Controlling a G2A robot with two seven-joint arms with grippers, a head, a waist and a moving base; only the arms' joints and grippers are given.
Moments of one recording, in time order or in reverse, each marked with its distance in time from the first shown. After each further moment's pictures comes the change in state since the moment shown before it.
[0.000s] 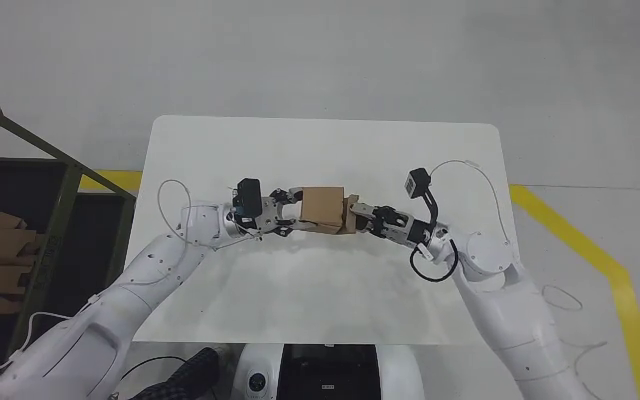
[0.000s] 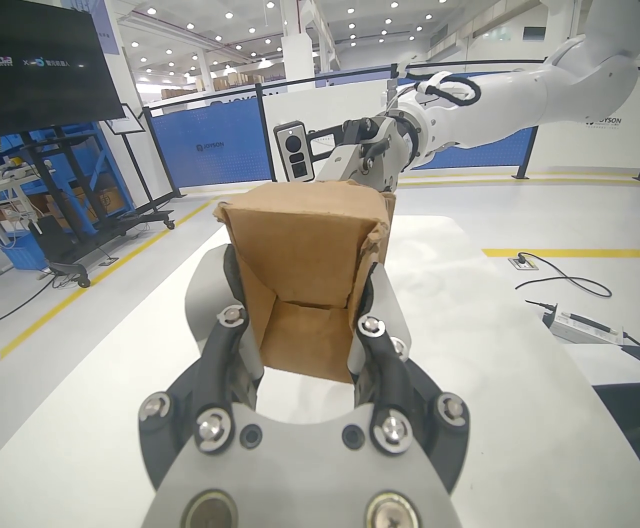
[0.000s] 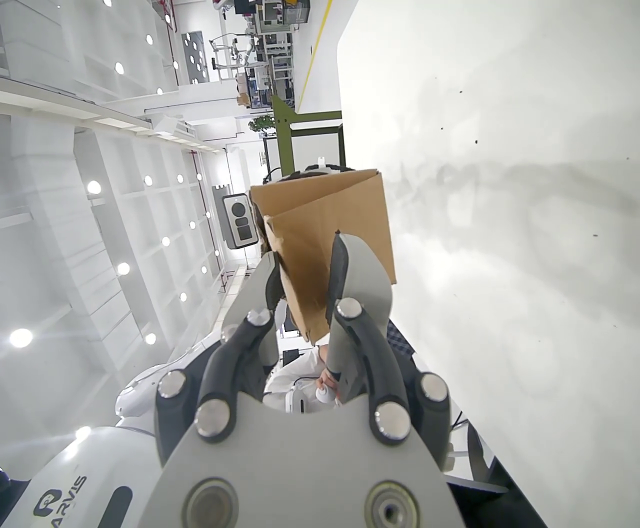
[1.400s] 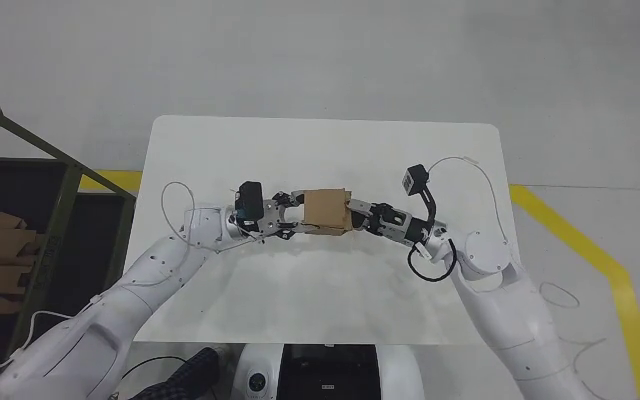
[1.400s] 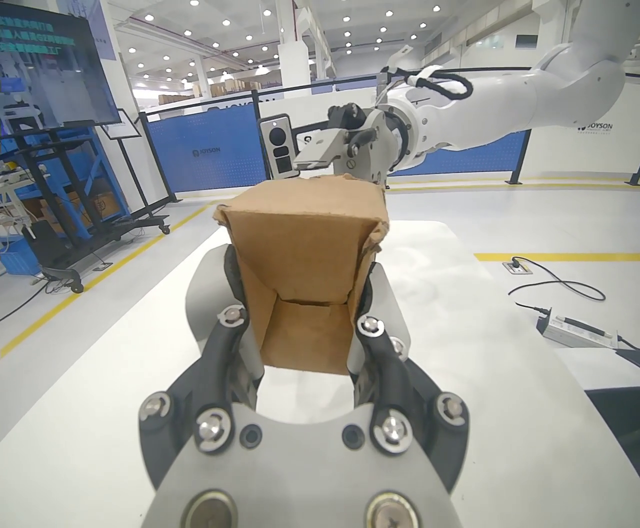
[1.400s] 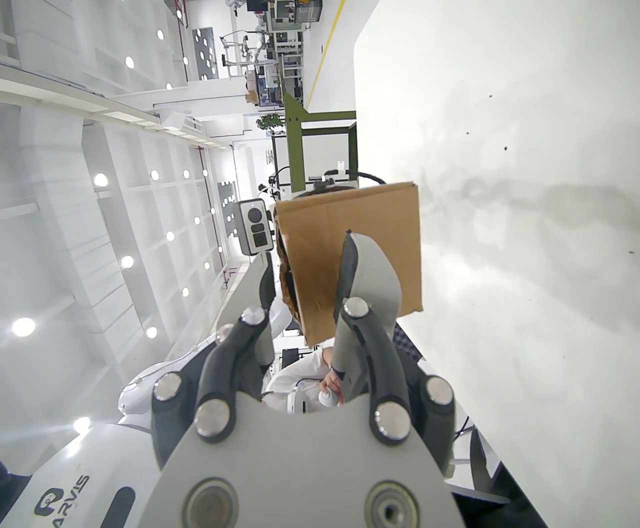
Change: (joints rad) left arm -0.003 0.001 0.031 -0.001 -0.029 0.012 0.012; right arm 0.002 0.004 -0.016 -0.023 0.030 -0.018 -0.010
